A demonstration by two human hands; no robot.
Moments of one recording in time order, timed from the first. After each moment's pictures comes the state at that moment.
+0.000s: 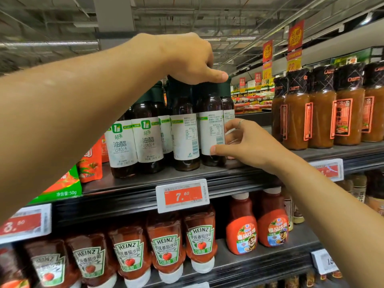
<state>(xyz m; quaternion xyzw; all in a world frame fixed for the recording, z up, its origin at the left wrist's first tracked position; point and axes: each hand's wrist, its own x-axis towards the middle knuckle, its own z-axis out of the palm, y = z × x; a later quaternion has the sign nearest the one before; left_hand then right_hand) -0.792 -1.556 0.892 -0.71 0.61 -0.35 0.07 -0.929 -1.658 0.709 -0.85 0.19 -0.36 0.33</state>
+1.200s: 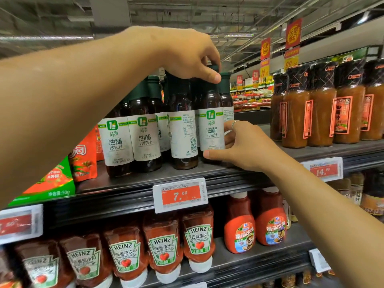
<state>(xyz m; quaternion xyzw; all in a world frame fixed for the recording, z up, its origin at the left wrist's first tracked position) -0.781 -1.558 0.897 -0.68 0.68 -0.28 0.01 -0.923 -1.658 0.707 -0.89 0.21 -0.34 0.22</state>
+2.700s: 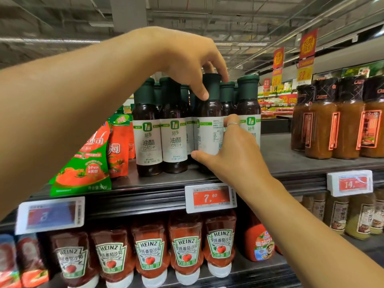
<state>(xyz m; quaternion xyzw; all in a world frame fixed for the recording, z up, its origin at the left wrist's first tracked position) -0.764 -1.493 0.898 -0.73 0.66 -0.20 0.00 -0.873 -1.570 0.705 -0.83 0.24 -0.49 0.15</state>
